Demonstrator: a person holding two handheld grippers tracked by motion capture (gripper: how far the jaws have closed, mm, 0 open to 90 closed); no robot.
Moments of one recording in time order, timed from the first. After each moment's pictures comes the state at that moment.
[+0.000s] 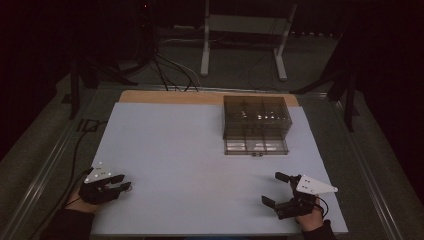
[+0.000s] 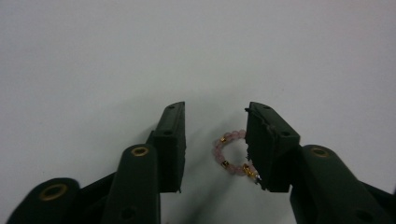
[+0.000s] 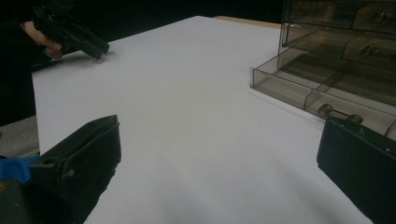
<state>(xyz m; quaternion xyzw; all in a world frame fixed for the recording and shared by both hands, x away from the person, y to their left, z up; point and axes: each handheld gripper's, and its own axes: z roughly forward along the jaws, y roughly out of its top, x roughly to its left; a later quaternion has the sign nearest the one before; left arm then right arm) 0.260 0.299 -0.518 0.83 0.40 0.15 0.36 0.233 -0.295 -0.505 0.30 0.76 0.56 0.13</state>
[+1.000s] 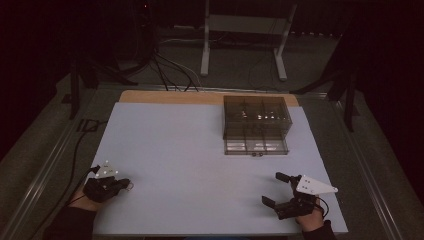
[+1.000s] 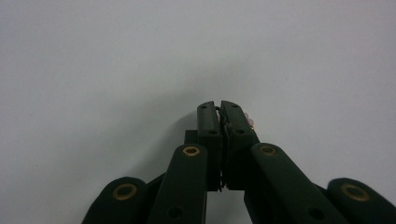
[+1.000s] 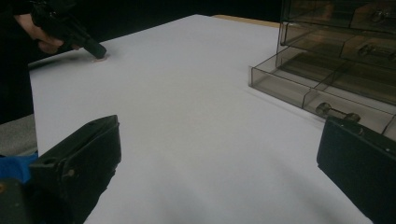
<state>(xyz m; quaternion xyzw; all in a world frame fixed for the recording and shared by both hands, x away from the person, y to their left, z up) 0.265 0.287 -0.512 0.85 0.41 0.13 0.31 0.232 -0.295 -0.504 0.30 0.76 0.56 0.13</state>
